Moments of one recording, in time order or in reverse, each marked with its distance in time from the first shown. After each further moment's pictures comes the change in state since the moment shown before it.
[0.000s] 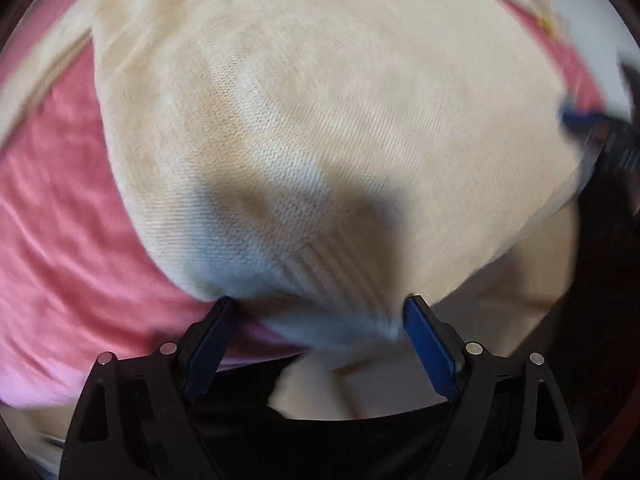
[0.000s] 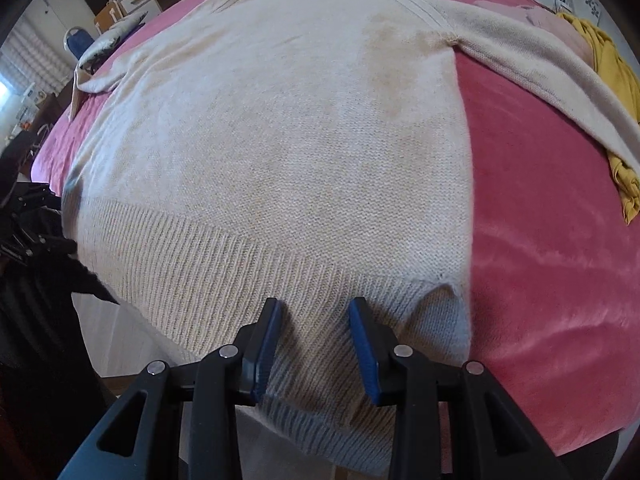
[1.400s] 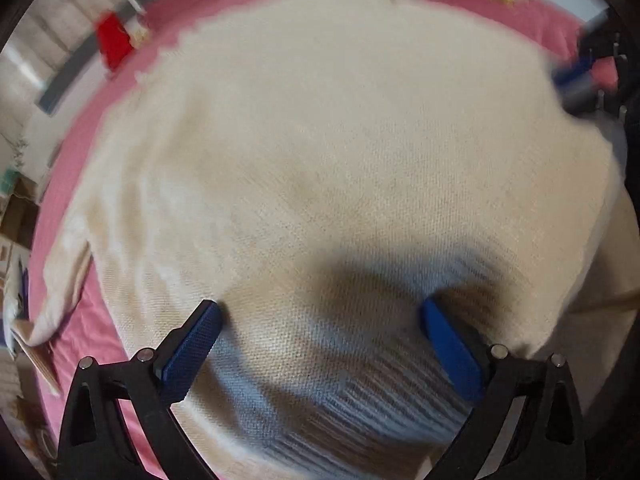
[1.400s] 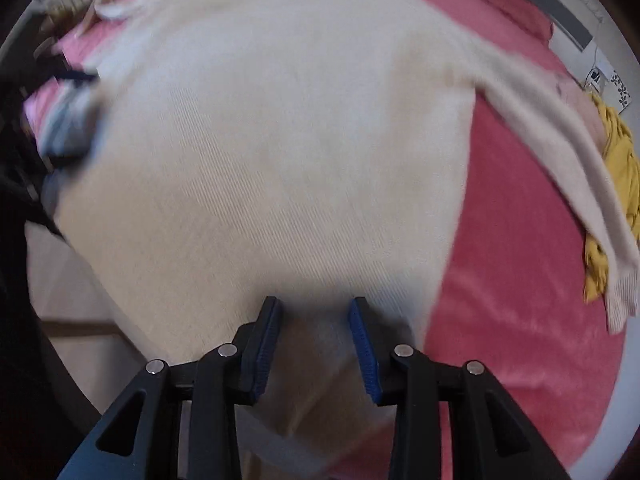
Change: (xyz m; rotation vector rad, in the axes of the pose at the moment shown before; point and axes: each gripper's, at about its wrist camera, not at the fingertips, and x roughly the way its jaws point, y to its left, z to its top) left arm 0.000 -0.044 0.081 0.205 -0.381 0.241; right arm 0.018 -0.001 -0.026 -0.255 0.024 -0.167
